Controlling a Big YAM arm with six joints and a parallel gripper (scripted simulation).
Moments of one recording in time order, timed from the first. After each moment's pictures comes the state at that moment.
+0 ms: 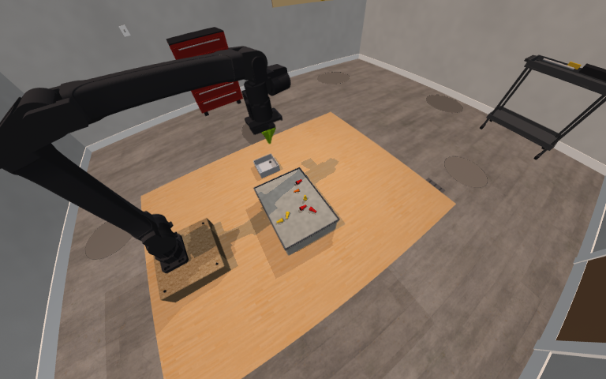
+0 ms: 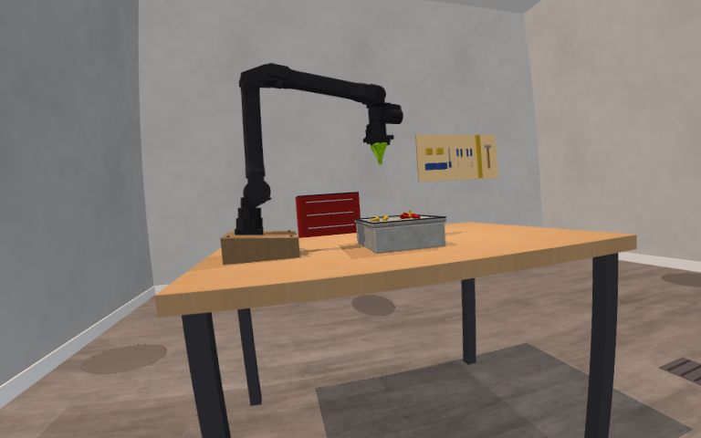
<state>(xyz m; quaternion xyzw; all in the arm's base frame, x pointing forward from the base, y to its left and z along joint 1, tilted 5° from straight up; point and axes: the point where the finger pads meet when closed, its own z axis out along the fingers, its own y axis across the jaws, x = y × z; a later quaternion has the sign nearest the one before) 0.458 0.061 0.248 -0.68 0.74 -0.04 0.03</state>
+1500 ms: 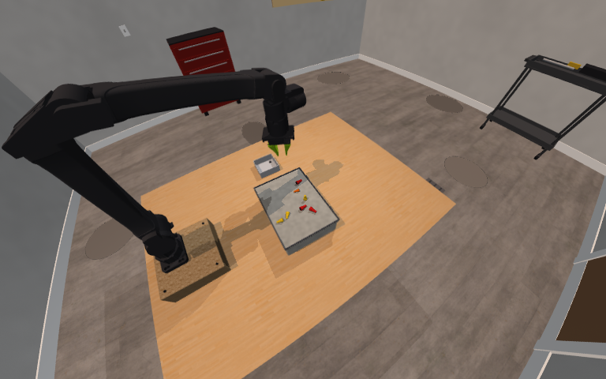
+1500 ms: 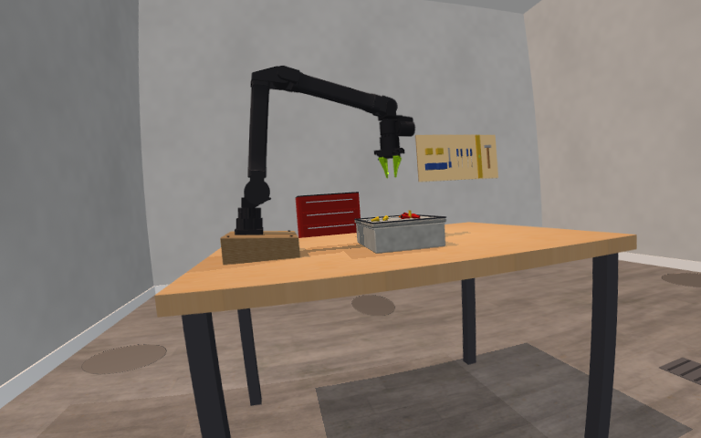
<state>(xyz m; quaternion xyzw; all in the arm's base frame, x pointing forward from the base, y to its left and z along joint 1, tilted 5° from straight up) 0.491 0.035 0.198 -0.48 0.87 -0.03 0.03</state>
